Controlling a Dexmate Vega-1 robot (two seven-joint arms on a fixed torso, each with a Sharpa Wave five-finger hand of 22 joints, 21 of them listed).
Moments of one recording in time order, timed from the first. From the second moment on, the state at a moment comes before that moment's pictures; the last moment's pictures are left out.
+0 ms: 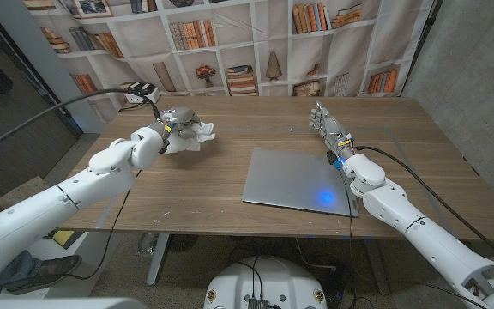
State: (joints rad) left arm 0.81 1.01 0.54 -1.91 0.54 0.33 0.04; left_hand 1.31 0.09 0.37 -0.14 0.17 0.97 -0.03 0.51 0.28 1.00 -0.14 0.36 0.38 1.04 -0.17 0.29 0.25 1.00 -0.13 0.48 0.17; right arm -0.90 -0.55 -0.42 -1.51 0.53 0.20 -0.10; right_hand 0.31 0.05 0.17 -0.09 0.19 0.11 0.09 0.20 0.18 0.10 0.12 0.22 0.18 0.04 0.08 0.18 0.18 0.12 -0.02 0.20 0.18
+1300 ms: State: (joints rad) left arm 0.66 0.87 0.58 -1.66 0.58 -0.31 0.23; left_hand 1.31 0.09 0.37 -0.13 0.17 0.98 -0.03 0.52 0.28 0.99 -0.15 0.36 0.43 1.04 -0.17 0.28 0.28 0.98 -0.12 0.46 0.17; right arm -0.97 -0.56 -0.39 -1.56 0.54 0.23 -0.15; right_hand 0.32 0.05 0.16 -0.09 0.19 0.11 0.09 0.20 0.18 0.10 0.12 0.22 0.18 0.04 0.08 0.18 0.18 0.13 -0.01 0.20 0.18
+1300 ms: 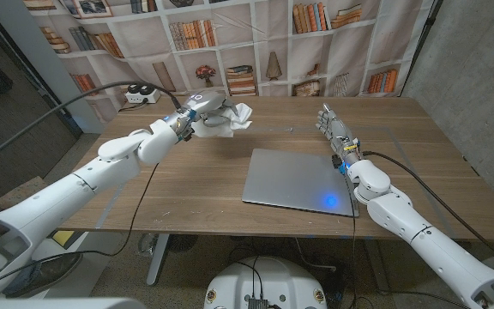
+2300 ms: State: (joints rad) left arm 0.49 0.67 0.75 -1.44 0.71 -0.62 0.22; left_hand 1.31 0.07 0.37 -0.14 0.17 1.01 -0.05 0.54 0.25 0.99 -0.15 0.37 0.49 1.05 -0.18 0.27 0.29 0.98 -0.13 0.46 0.17; right arm -1.00 -0.58 -0.37 -1.59 0.53 0.23 -0.18; right_hand 0.32 0.05 0.16 -0.09 0.19 0.11 0.09 0.20 0.18 0.10 0.12 0.21 0.18 0.04 0.08 0.18 0.18 0.13 -0.01 0.20 0.18
